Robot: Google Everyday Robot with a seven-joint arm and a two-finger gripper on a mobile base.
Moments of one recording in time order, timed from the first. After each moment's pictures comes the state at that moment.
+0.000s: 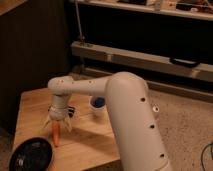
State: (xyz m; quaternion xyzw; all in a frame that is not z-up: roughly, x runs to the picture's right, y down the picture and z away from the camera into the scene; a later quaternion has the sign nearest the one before) arm -0.268 0.212 0.775 -0.27 -0.50 -0.60 0.56
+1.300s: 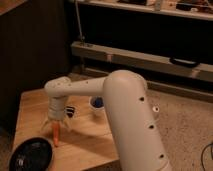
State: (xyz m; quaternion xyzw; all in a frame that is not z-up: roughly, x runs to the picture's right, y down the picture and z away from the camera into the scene) arm -0.274 0.210 0.785 -0.27 -0.45 -0.60 0.60
